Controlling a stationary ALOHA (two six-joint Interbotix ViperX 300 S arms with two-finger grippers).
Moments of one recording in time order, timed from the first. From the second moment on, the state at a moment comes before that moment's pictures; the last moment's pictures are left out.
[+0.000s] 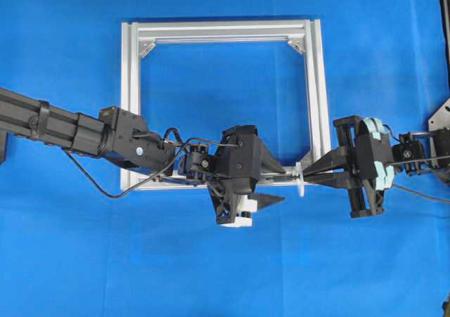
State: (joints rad) left arm -0.14 0.45 0.35 -0.09 -0.37 -0.02; right arm 0.25 -0.17 1.20 0.19 -0.55 0.06
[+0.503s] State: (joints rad) left arm -0.13 0.45 0.36 -0.09 -0.38 -0.01; right arm 0.25 -0.17 1.19 0.19 -0.54 0.06
